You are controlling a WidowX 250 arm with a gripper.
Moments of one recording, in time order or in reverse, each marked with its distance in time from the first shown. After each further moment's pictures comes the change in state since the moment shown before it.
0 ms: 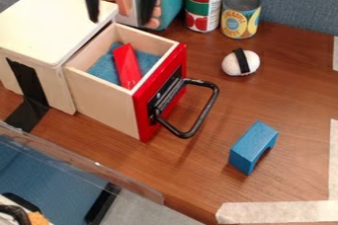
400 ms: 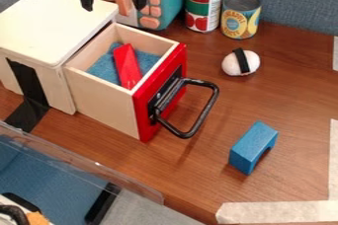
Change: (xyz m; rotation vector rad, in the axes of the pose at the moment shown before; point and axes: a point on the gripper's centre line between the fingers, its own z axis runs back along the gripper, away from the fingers) arm 0.002 0.018 0.020 -0.052 -0.008 0.167
